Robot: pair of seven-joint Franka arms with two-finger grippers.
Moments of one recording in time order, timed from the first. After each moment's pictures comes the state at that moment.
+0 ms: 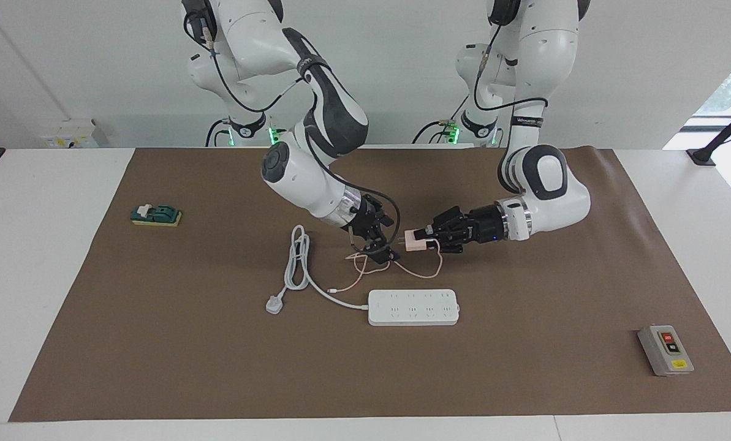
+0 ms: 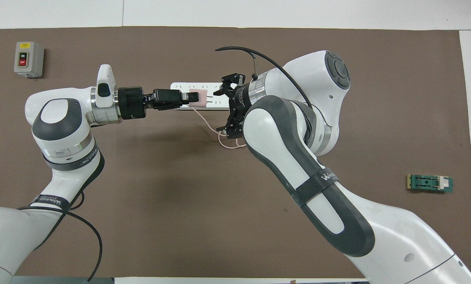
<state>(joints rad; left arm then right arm) -0.32 0.31 0.14 -1.87 -1.56 1.87 0.70 0.51 0.44 -0.06 -1.56 0.76 2.18 1.53</state>
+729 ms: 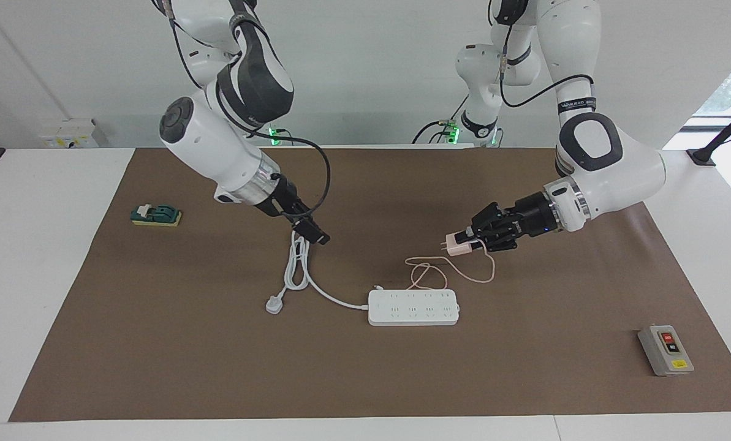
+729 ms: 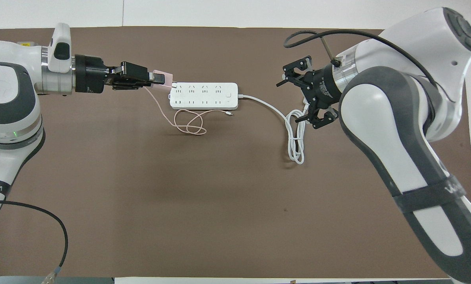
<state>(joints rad) -0.29 0.30 0.20 -1.67 -1.10 1.87 0.39 0.29 0.25 -0.07 -1.57 0.51 1.85 1.06</state>
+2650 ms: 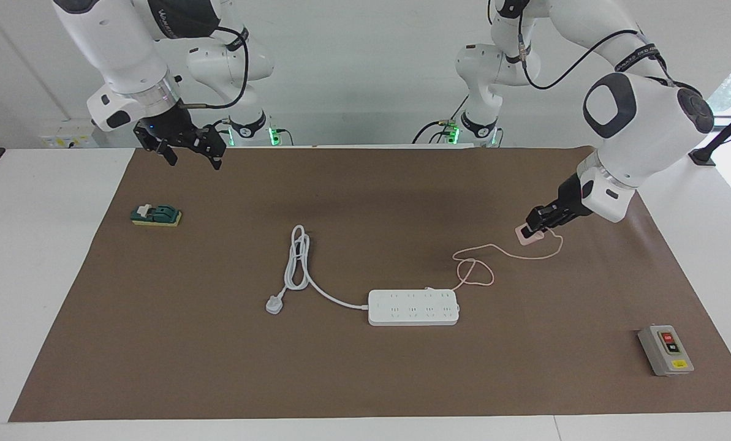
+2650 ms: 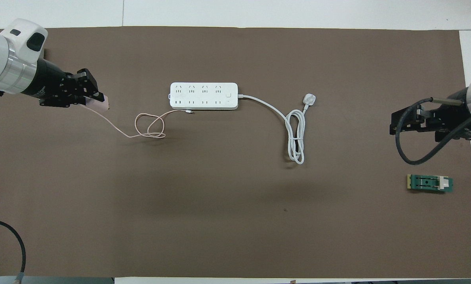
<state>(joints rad) -0.30 0.24 0.24 -1.55 -0.36 1.74 -0.24 0.12 -0.02 -0.06 -1.62 0.05 1.51 0.23</state>
